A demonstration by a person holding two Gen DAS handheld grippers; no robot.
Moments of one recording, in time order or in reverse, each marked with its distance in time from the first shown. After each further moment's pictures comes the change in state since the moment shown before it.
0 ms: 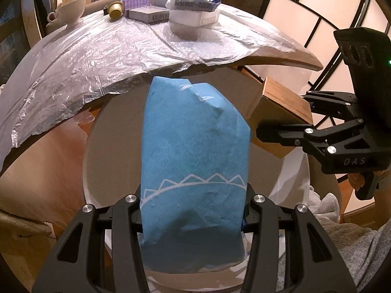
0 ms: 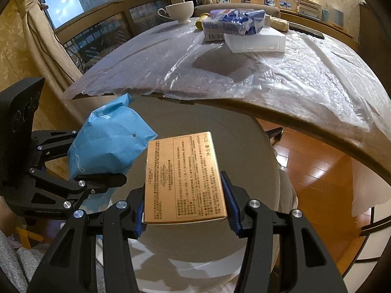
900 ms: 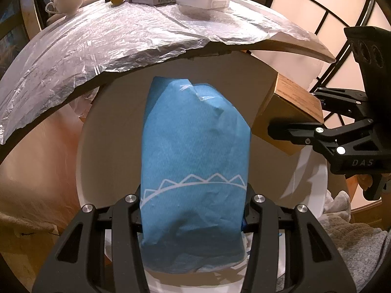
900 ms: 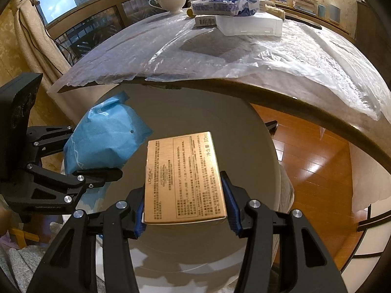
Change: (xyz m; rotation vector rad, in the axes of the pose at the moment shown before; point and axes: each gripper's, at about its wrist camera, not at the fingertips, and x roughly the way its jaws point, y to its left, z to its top) left arm 0.033 0.005 0.004 -0.004 0.048 0.028; right arm 0.018 0.000 -0.009 0.014 0.032 -0.032
